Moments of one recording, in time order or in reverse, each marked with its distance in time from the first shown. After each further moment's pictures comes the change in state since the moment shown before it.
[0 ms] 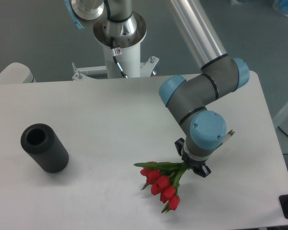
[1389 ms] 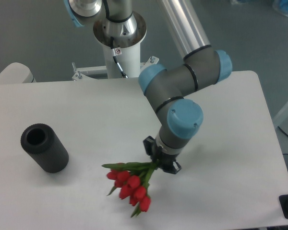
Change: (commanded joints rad) arm -0.090 0.155 -0.117 0.024 -0.391 -0.248
